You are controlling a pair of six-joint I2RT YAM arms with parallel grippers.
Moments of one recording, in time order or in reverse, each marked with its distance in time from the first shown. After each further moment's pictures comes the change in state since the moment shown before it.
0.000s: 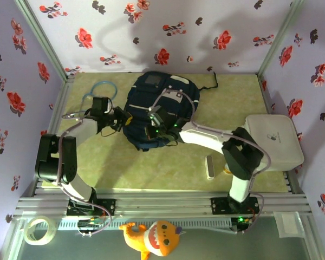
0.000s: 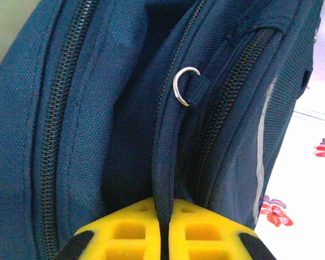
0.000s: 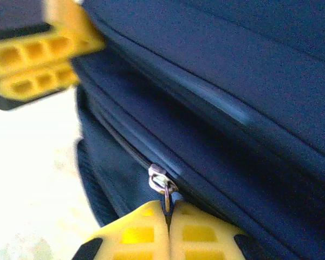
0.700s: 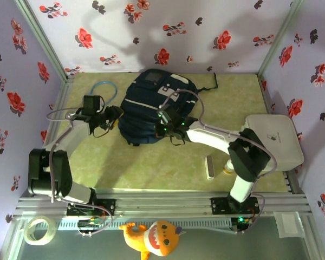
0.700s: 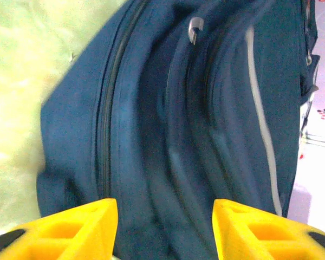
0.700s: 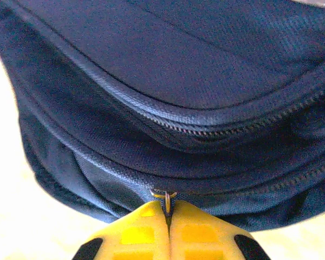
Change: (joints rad) left arm 0.034 -0.188 -0.015 -0.184 -0.195 0.123; right arm -0.055 0.011 0.010 -0.013 -0.031 0.039
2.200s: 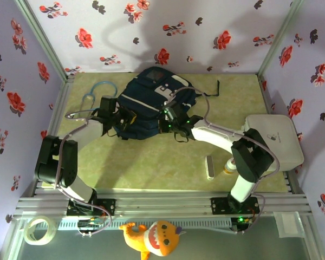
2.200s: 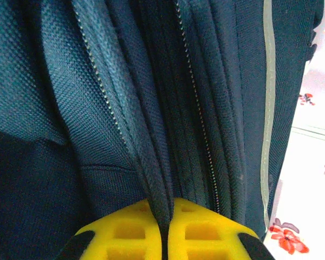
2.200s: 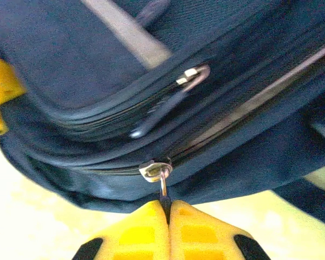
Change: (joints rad) left arm -0.145 0.155 0.011 0.210 0.005 -0.195; right arm -0.083 -0.060 -0.072 0.029 0.024 -0.066
